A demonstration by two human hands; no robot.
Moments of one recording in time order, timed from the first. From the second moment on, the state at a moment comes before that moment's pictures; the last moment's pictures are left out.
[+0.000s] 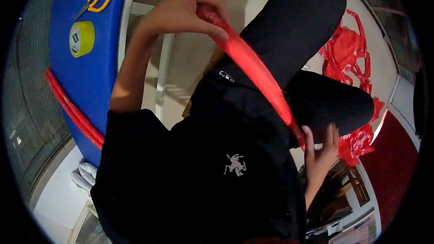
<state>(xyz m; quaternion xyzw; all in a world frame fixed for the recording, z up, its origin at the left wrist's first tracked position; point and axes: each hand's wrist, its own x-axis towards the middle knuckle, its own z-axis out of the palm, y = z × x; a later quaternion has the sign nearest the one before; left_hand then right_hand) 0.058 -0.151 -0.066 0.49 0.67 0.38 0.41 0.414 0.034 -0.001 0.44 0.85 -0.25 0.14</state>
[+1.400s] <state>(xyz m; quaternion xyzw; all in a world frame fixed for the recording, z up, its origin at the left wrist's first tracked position) 0.134 -0.082 -0.063 0.18 0.20 0.87 0.41 0.329 0.030 -0.055 0.25 0.61 -0.74 0.13</state>
